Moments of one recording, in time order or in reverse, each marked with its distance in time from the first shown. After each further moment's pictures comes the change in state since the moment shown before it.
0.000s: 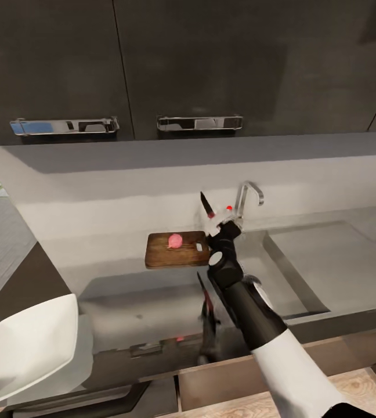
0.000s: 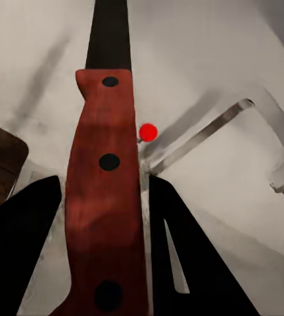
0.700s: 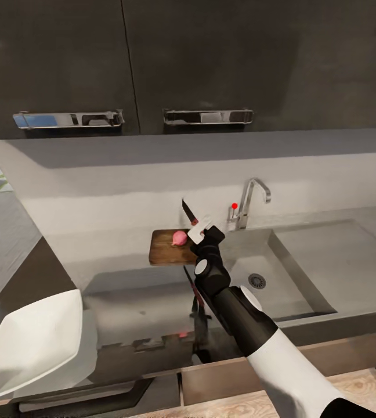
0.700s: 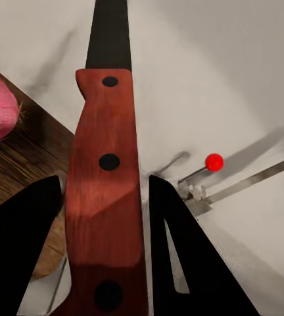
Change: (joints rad) left arm 0.000 0.000 0.000 0.000 0.000 0.000 0.000; right arm -0.011 0.000 0.143 0.042 -0.034 0.018 0.020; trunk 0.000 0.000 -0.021
